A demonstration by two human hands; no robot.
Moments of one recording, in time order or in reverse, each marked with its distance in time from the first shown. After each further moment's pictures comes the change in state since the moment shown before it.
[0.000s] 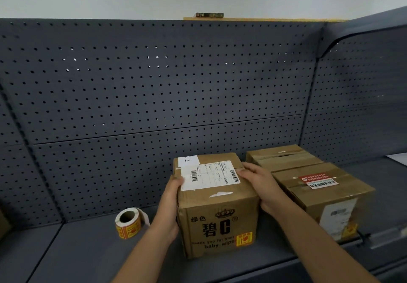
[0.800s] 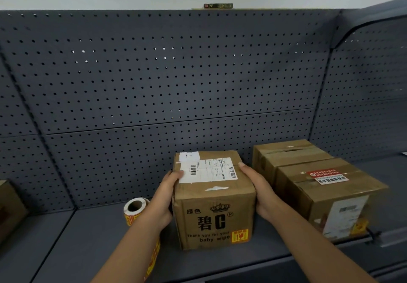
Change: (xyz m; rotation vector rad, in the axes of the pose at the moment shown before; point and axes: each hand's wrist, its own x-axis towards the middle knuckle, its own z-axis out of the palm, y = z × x) left_hand 0.002 0.018 -0.019 0.166 0.050 -0.062; right_hand 0.009 0.038 0.012 0.206 -0.102 0.151
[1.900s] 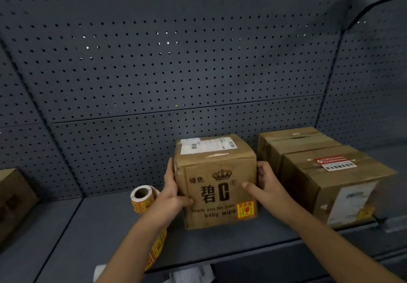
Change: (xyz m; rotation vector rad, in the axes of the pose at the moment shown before) left_hand -0.026 -0.026 -0.036 0.422 -0.209 0.222; right_hand -0.030 0.024 -0.024 -0.485 -0.115 -0.320
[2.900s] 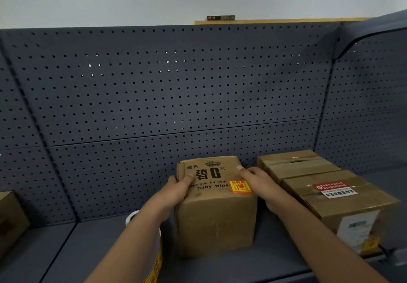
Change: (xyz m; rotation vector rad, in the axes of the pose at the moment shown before) left_hand 0.068 0.064 0.006 0.230 0.236 -0.376; right_hand 0.075 -0.044 -0.004 -0.115 0.185 0.305
